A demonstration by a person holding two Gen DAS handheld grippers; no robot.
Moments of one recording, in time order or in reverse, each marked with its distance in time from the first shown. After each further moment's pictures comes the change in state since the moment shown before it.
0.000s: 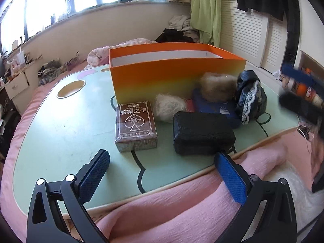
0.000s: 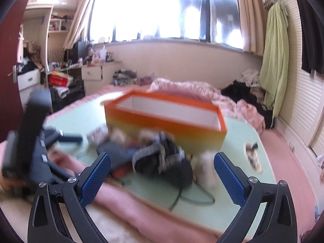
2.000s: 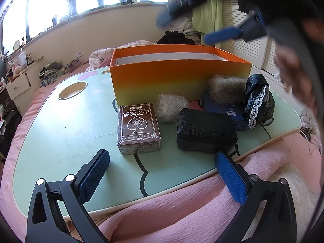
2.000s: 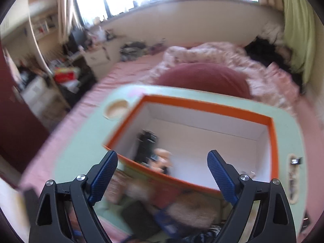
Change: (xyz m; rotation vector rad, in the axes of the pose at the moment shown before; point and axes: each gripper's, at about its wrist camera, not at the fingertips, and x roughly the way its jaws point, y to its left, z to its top) left arm 0.004 0.004 0.001 -0.004 -0.016 0.012; right arm 0.119 -0.009 0.091 0.251 0.382 0.265
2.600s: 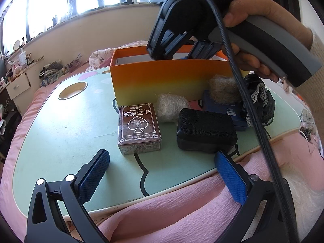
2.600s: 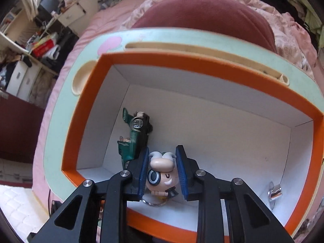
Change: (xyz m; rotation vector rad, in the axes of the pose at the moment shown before) left arm 0.000 -0.002 0.000 -0.004 -0.003 0.001; right arm 0.102 -0.016 0.017 0.077 0.411 -0.062
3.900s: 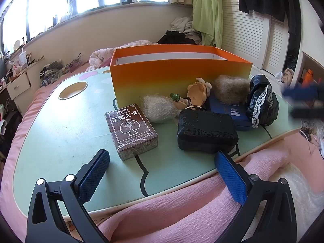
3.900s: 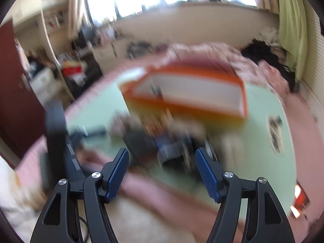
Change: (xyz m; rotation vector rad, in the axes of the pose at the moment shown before) left arm 0.000 -0.005 0.000 -0.002 0.003 0.010; right arm -0.091 -0.010 -0.220 -0.191 -0.404 -0.114
